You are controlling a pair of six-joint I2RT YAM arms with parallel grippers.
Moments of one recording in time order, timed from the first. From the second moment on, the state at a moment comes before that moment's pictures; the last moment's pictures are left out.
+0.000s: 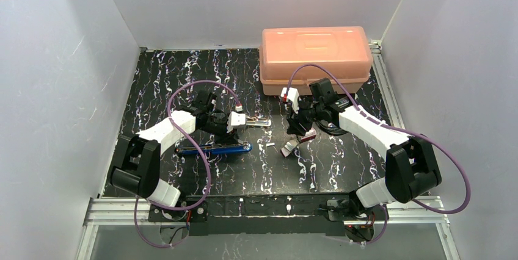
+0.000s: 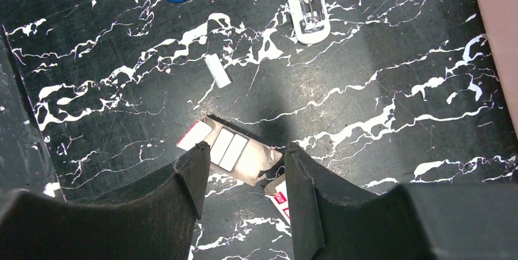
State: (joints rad) left arm -0.36 1.49 0.86 -0.57 0.83 1.04; right arm 0.49 1.43 0.96 -0.45 -0.63 -0.56
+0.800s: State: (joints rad) left arm -0.36 1.50 0.86 -0.57 0.81 1.04; right arm 0.49 1.44 0.96 -0.45 -0.63 -0.56
